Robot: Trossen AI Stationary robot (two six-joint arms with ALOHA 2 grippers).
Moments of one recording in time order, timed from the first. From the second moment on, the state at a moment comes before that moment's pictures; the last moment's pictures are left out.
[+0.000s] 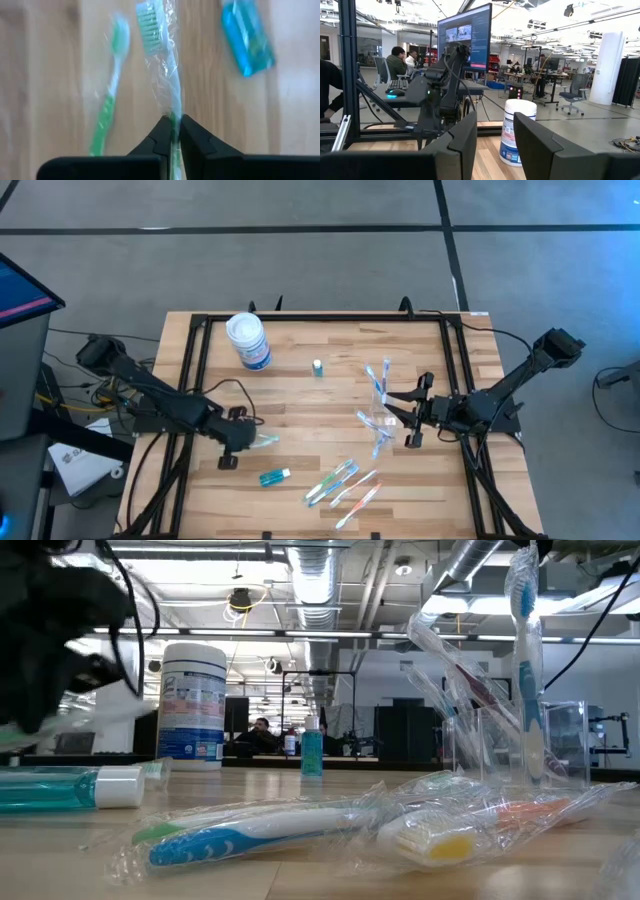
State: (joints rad) left arm -0.48 1.15 0.54 -0.50 -0.08 -0.45; right arm 0.62 0.99 0.36 0.93 0.86 -0.29
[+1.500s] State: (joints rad) left arm -0.09 1.42 0.58 0.89 -0.13 -0.06; right arm 0.27 1.34 0.57 0.97 0.42 -0.06
